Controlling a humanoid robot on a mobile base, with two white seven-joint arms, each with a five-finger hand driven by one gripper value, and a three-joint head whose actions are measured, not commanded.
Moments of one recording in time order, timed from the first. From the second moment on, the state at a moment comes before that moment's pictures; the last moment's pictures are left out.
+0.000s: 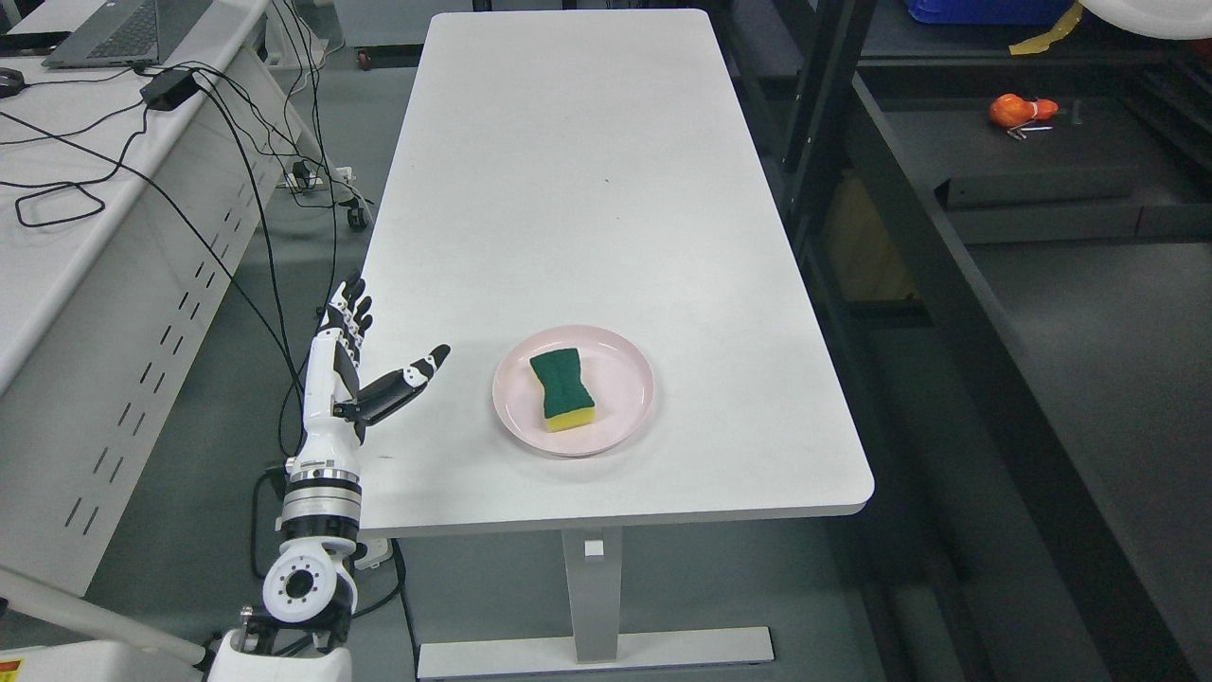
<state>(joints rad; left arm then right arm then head) -0.24 0.00 0.00 -1.55 0.00 -0.05 0.15 -0.08 0.00 -0.21 0.00 -0.11 0.08 -0.07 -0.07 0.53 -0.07</state>
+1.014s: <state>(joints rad) -0.40 0.25 -0.08 -1.52 -0.59 -0.49 -0.32 -0.08 0.00 -0.21 0.00 -0.11 0.08 -0.07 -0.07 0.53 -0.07</state>
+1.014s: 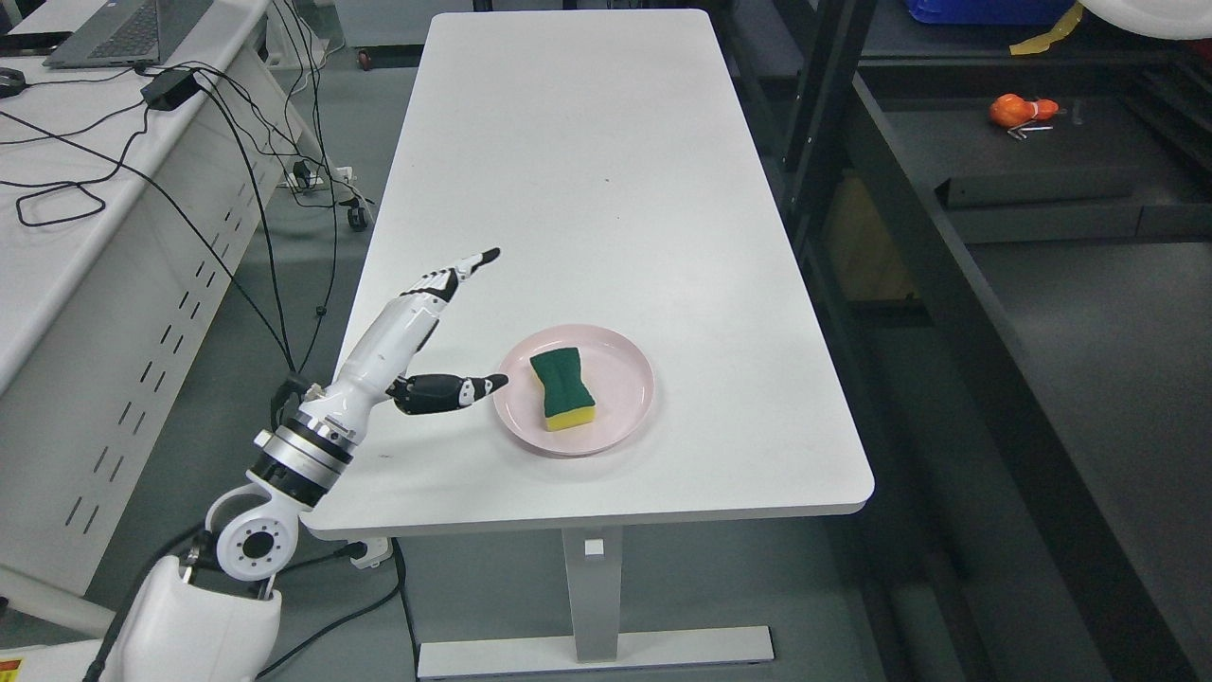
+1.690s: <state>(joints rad) -0.67 0.38 -0.14 -1.41 -1.02 -0.74 -0.55 -0.08 0.00 -0.21 0.00 -0.11 0.08 -0.07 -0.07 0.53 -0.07</state>
